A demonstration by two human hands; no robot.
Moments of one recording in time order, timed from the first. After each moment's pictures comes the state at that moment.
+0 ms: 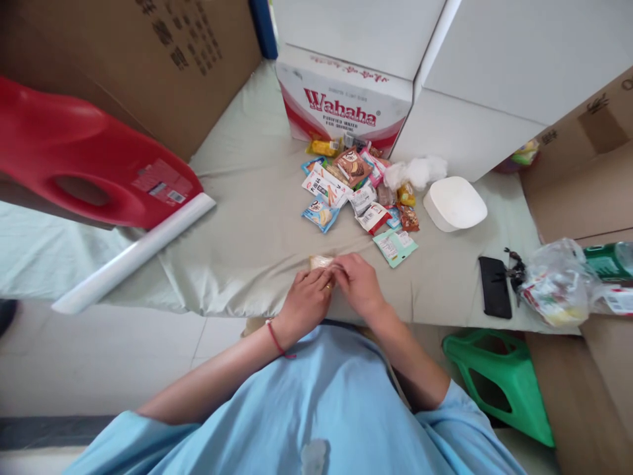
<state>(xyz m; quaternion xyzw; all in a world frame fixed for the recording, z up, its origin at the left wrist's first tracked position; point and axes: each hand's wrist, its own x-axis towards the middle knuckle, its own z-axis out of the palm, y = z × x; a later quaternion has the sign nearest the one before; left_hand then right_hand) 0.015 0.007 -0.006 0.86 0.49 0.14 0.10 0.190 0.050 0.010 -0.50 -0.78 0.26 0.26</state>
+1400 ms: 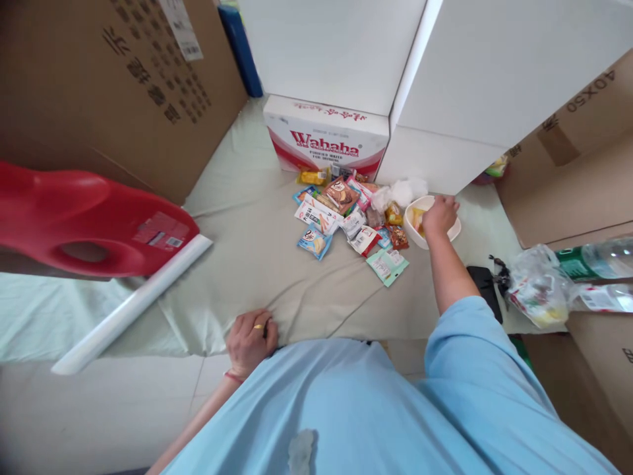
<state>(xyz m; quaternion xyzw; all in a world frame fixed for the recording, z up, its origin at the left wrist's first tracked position) -0.096 -0.019 -0.053 0.74 0.59 0.30 -0.10 0.374 0.271 0.042 -0.83 -0.51 0.02 0.23</state>
